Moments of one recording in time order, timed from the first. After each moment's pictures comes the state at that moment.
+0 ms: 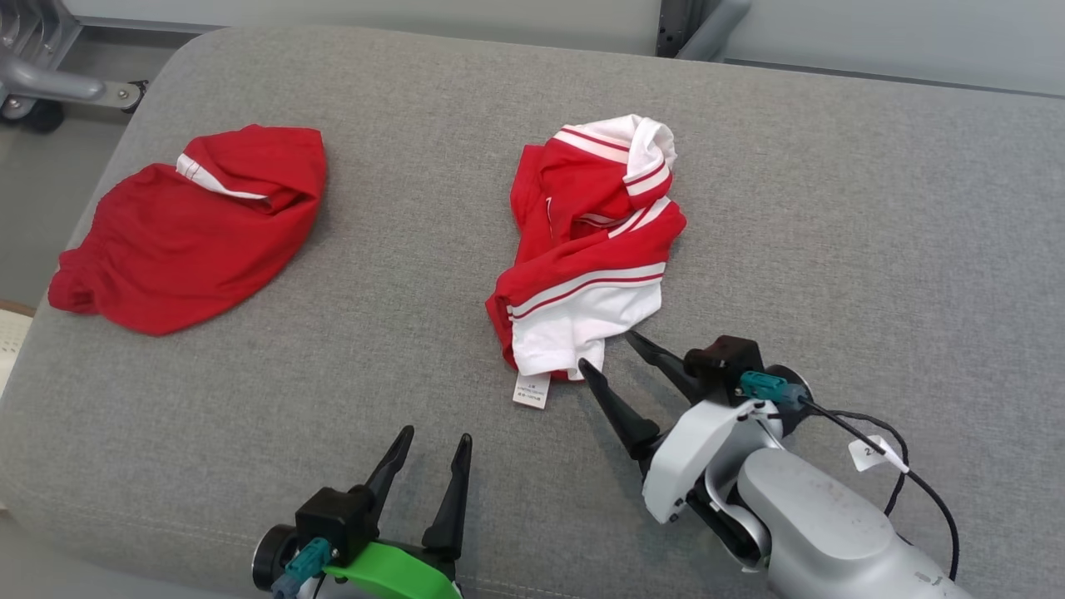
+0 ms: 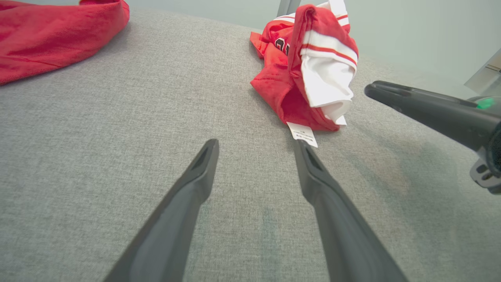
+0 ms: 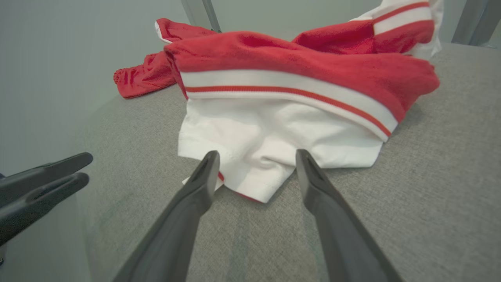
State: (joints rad) left arm -0.06 0.05 -0.33 0.34 -0.31 -0.13 -0.26; right arm -0.53 -0.16 0.75 0.63 0.58 0.13 -0.26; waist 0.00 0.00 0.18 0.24
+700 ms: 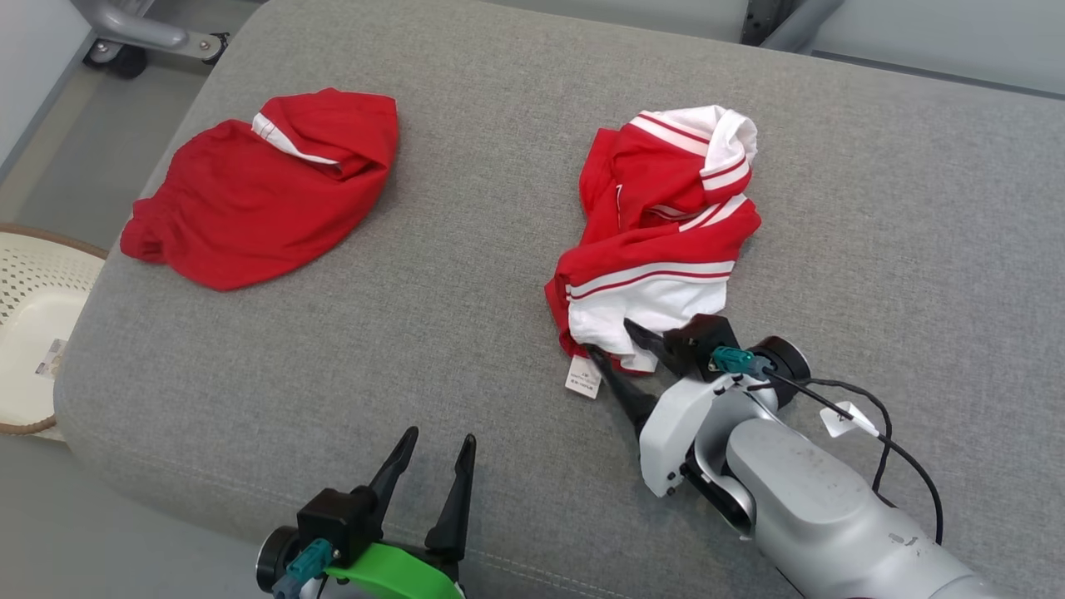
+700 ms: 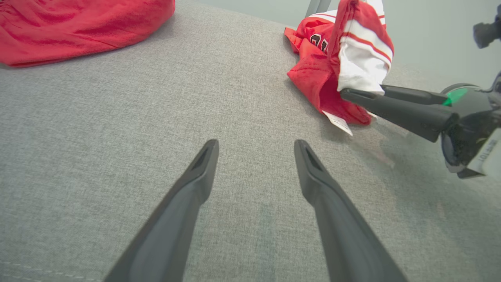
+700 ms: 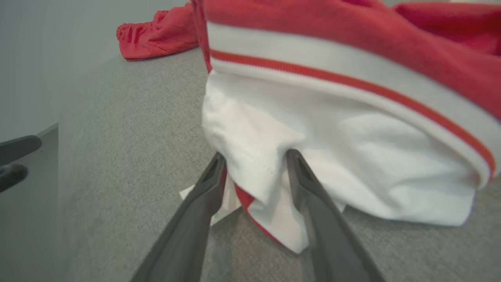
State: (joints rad) left arm -0.06 0.05 -0.35 0.34 -0.33 -0.13 -0.26; right arm -0.65 -0.10 0.78 0.83 0.48 0.13 -0.26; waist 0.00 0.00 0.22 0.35
